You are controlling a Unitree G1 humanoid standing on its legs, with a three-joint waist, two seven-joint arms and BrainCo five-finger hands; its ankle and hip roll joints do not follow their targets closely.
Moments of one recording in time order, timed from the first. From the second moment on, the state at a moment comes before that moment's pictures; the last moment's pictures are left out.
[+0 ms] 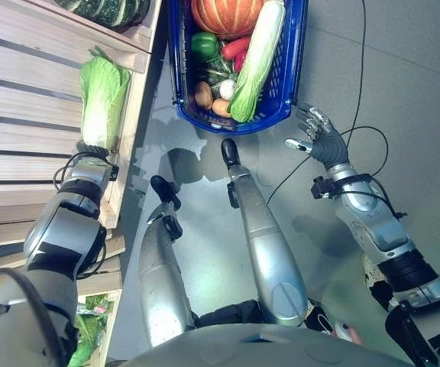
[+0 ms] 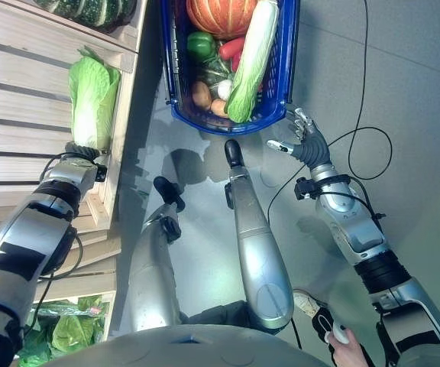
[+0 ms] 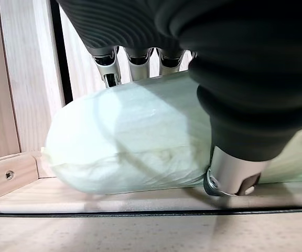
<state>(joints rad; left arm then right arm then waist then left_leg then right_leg) -0.90 0.54 -0.44 1.25 -0.35 0.34 0.44 -0.27 -0.64 0.32 -0.01 0.48 -0.09 -0.17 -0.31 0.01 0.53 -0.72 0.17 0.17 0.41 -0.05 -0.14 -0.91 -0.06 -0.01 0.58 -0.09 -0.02</state>
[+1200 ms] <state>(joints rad) -0.08 0.41 -0.30 0.32 -0.07 -0.05 0.48 0.03 -0.53 0.25 -0.24 0.61 -0.01 0.01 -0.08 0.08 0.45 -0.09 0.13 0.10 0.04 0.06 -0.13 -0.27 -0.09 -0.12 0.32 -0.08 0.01</state>
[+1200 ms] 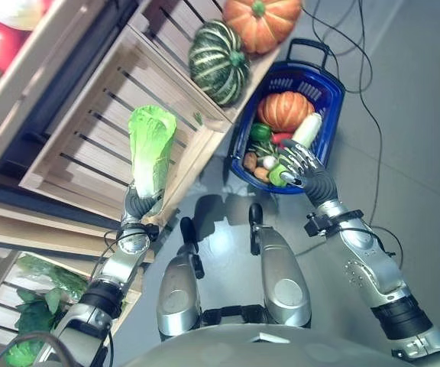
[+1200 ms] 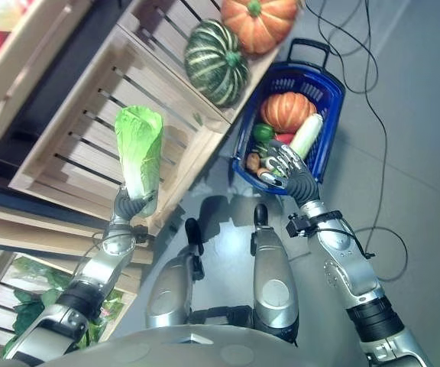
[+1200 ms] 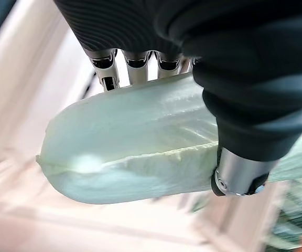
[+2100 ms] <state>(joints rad) -0.11 0.52 -0.49 0.16 0.40 0.00 0.31 -0.18 -0.45 0.52 -0.16 0.80 0.12 -0.15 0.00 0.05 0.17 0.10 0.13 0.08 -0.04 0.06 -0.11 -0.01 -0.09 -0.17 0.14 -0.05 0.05</state>
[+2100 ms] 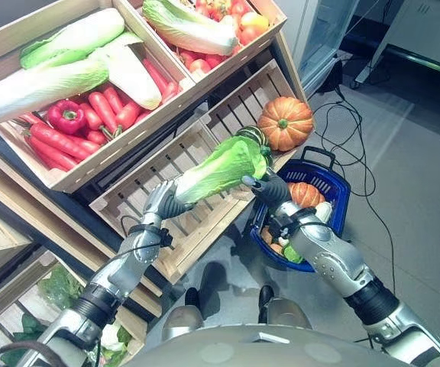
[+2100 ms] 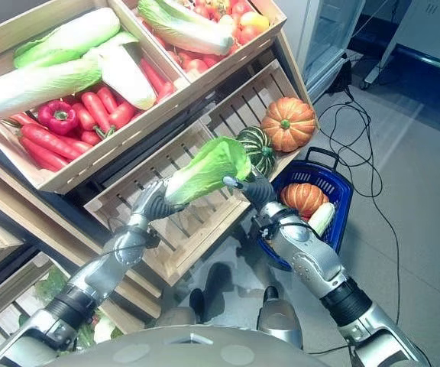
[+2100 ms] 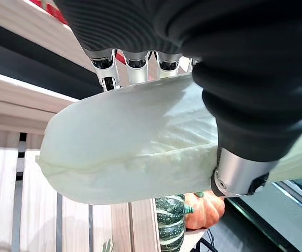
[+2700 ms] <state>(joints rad) -0.22 0.53 -0.56 0.16 0.41 0.07 0.22 -0.25 -0.42 0.57 -0.12 0.83 0.15 -0.21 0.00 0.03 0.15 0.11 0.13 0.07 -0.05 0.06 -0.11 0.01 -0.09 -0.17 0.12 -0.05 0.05</state>
